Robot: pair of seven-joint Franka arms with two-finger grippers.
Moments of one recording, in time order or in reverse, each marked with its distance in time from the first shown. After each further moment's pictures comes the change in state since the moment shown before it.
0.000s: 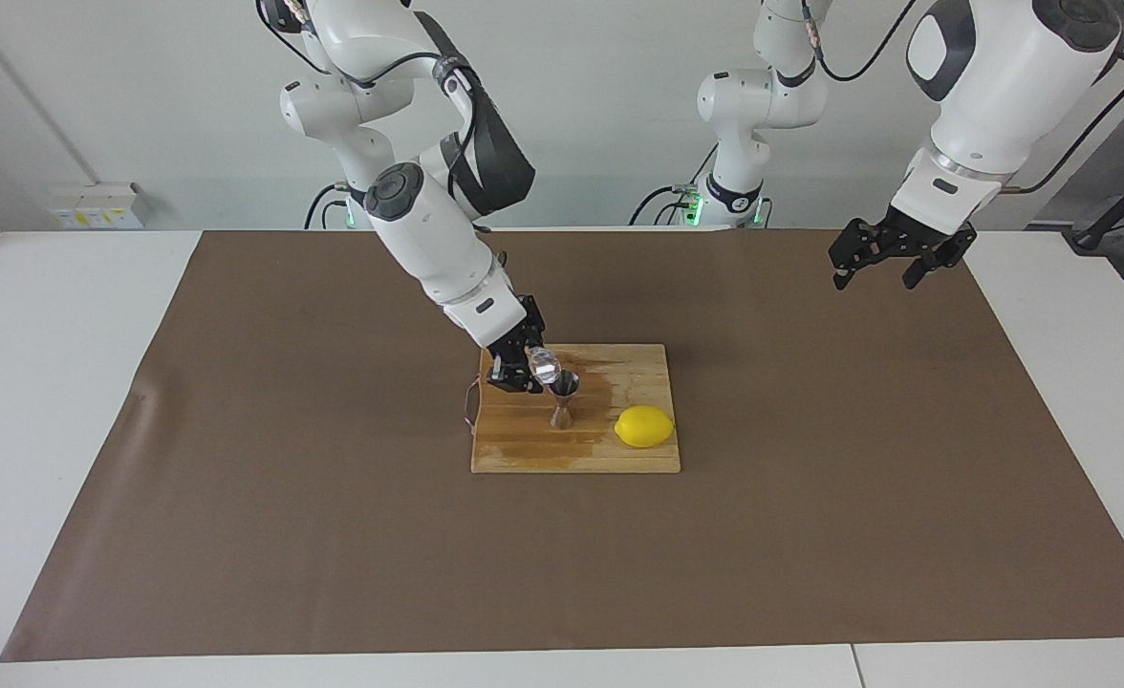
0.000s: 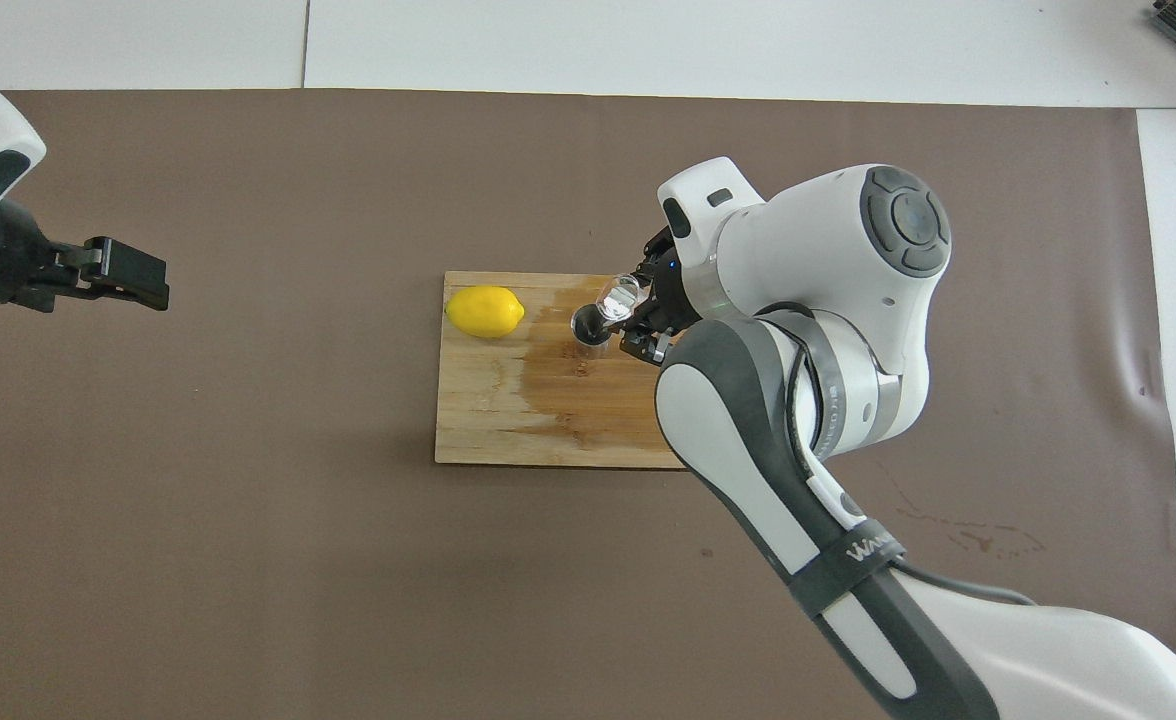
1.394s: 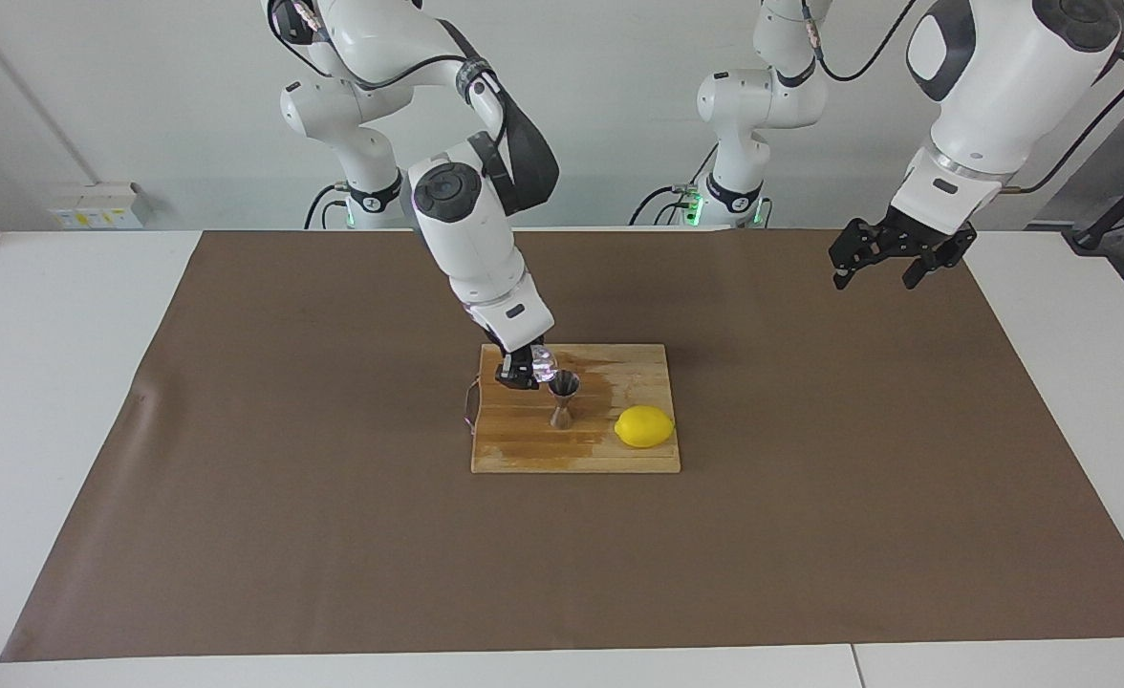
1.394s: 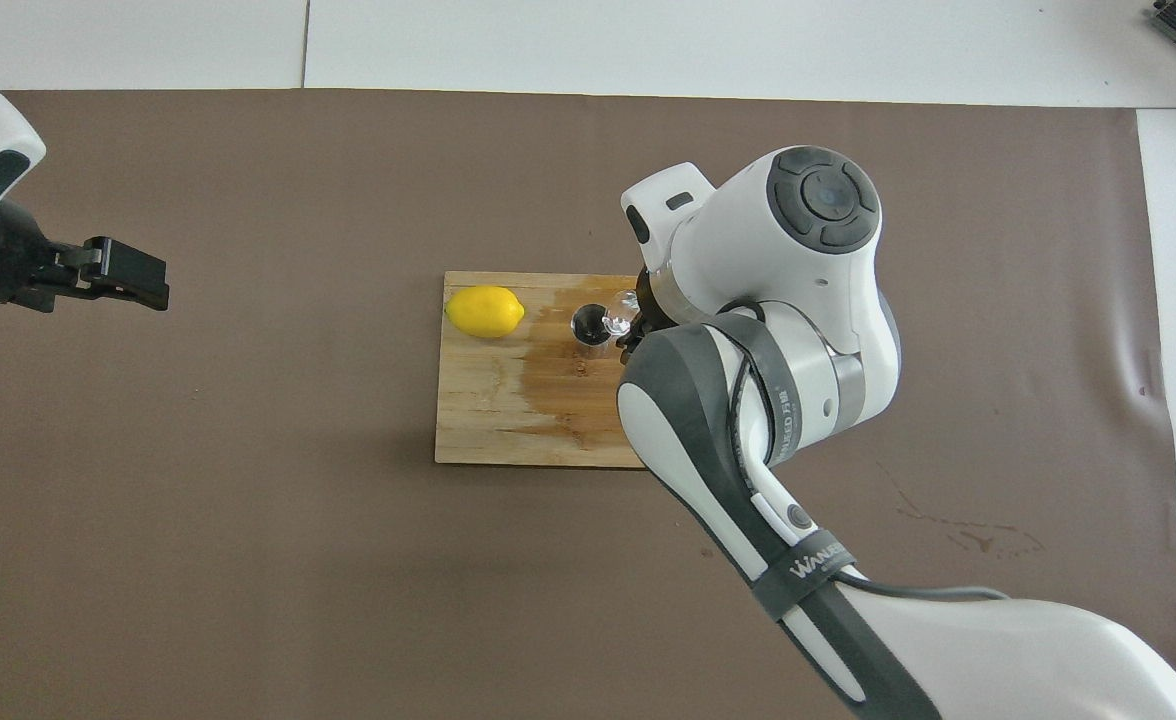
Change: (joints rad) left arm 0.000 0.000 0.000 0.000 0.000 0.000 0.000; right arm 0.024 0.045 0.000 0.098 -0.183 -0.157 0.145
